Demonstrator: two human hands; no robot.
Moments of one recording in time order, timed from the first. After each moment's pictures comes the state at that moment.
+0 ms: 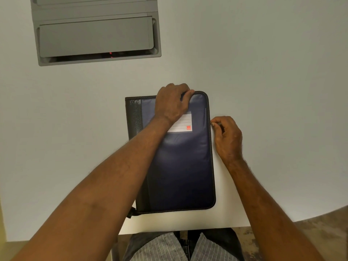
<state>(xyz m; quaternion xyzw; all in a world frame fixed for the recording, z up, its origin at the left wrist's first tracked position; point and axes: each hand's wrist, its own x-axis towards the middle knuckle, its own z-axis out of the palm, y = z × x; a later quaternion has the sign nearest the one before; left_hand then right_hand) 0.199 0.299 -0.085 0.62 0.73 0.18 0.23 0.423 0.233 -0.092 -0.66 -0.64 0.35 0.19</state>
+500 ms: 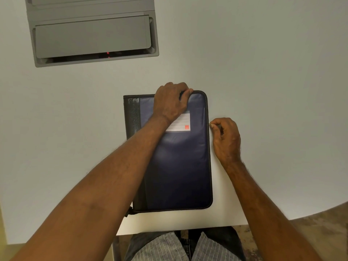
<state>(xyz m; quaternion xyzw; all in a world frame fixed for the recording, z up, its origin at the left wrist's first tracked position) 0.199 0.301 -0.083 0.63 0.72 0.17 0.23 0.424 0.220 -0.099 -0.68 -0.61 0.36 0.19</state>
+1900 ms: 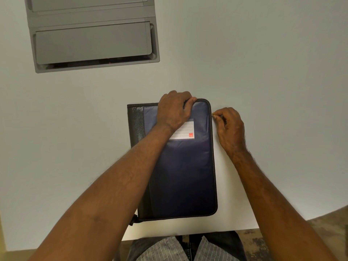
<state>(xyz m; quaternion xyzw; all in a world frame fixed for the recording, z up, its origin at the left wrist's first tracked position) 0.206 0.297 -0.086 0.63 0.72 0.16 0.25 0.425 0.274 -0.101 -0.62 -0.68 0.32 0.21</state>
